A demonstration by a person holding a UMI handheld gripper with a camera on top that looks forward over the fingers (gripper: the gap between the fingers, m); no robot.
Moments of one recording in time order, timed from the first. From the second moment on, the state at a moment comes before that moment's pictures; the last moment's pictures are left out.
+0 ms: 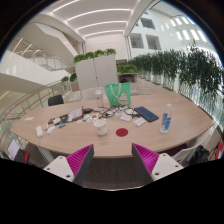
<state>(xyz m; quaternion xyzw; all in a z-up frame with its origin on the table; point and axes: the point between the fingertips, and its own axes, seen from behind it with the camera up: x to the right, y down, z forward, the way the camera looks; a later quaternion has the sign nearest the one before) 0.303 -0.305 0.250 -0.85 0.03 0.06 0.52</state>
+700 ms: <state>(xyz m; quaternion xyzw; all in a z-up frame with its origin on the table) 0.565 -0.079 0.138 -0.80 0.12 -0.08 0.58</state>
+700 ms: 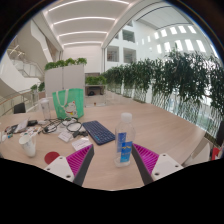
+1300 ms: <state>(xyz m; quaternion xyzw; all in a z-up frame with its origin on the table) 0.654 0.045 0.069 -0.78 0.15 -0.12 0.59</state>
